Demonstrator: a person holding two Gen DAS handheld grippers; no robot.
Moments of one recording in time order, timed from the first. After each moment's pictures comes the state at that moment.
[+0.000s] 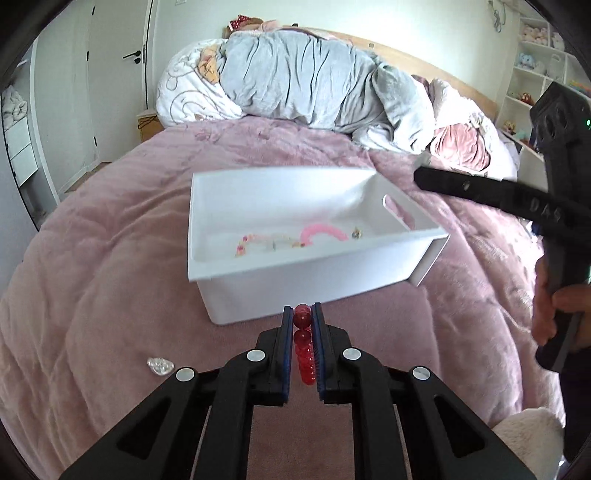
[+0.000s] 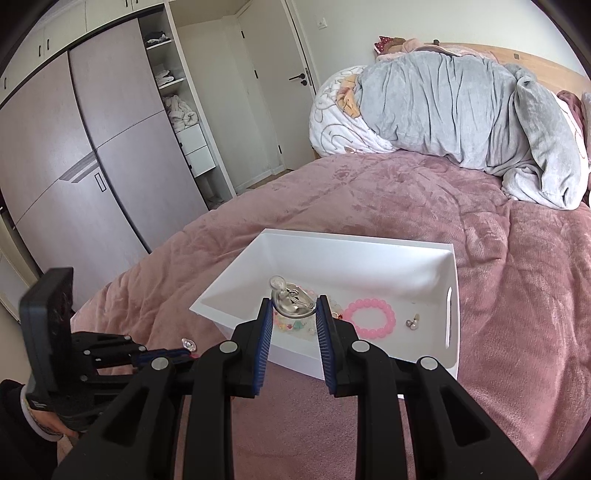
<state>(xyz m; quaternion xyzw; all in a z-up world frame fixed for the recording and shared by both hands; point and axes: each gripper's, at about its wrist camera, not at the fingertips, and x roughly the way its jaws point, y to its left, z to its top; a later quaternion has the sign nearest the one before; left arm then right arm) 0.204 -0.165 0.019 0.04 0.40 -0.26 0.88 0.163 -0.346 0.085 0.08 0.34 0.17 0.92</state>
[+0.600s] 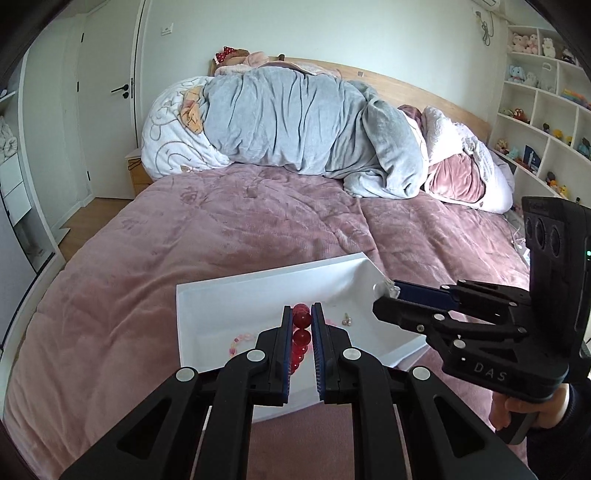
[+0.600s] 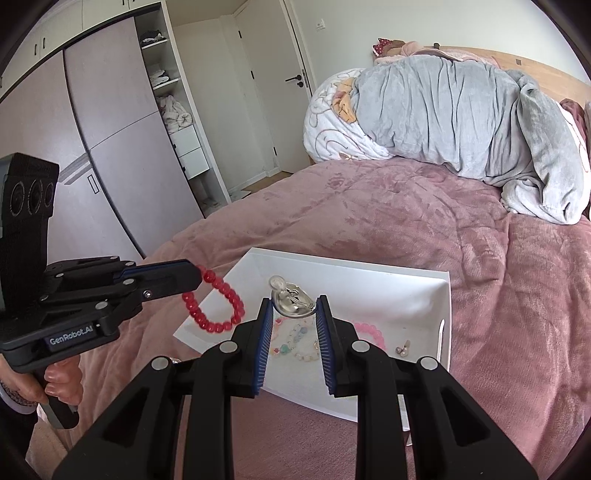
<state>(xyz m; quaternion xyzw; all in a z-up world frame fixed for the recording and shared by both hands) 0.284 -0.216 0.096 0.05 0.36 -0.26 0.89 0.202 -0.352 0.093 0.08 0.34 0.16 0.92</state>
